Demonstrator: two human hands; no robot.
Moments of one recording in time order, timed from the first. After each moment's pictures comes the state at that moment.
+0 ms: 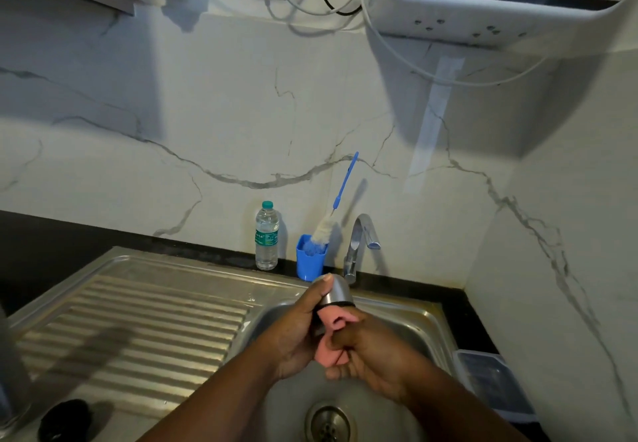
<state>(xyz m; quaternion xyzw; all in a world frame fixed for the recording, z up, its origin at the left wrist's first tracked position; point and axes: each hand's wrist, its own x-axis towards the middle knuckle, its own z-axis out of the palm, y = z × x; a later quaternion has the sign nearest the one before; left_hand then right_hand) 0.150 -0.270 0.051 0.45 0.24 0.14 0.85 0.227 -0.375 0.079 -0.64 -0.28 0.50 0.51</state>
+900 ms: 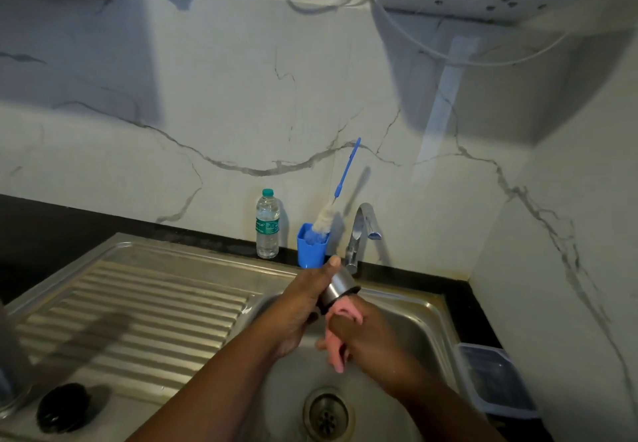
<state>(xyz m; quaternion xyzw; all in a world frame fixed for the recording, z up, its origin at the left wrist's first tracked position) 0.165 -0.273 0.065 0.53 0.26 0.22 0.78 0.238 -0.379 0.063 -0.71 -0.39 0.34 0.49</state>
